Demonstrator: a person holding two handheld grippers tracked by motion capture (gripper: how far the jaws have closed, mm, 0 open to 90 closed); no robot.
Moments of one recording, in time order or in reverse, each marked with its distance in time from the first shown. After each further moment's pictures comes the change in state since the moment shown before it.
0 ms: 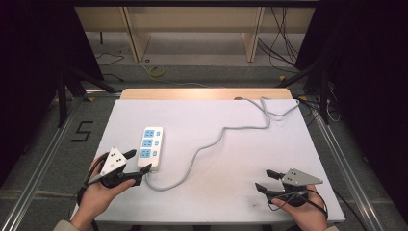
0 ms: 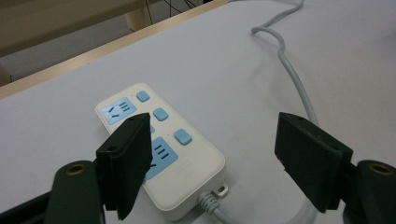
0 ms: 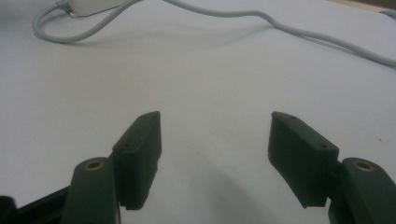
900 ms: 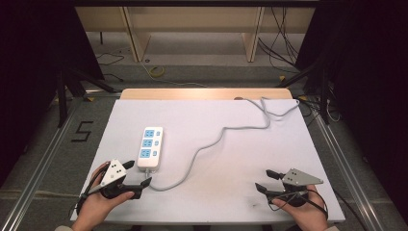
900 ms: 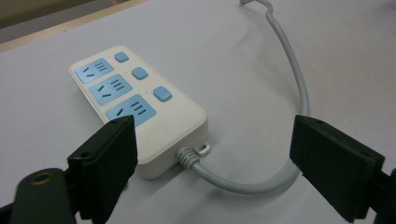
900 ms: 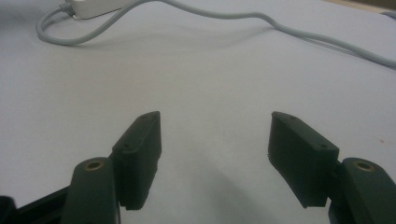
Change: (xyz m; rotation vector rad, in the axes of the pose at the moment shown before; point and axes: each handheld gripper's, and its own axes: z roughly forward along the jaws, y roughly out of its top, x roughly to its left) left arm -0.008 -0.033 0.000 0.043 -0.037 -0.021; right arm 0.000 0.000 0.000 -0.008 0.008 0.003
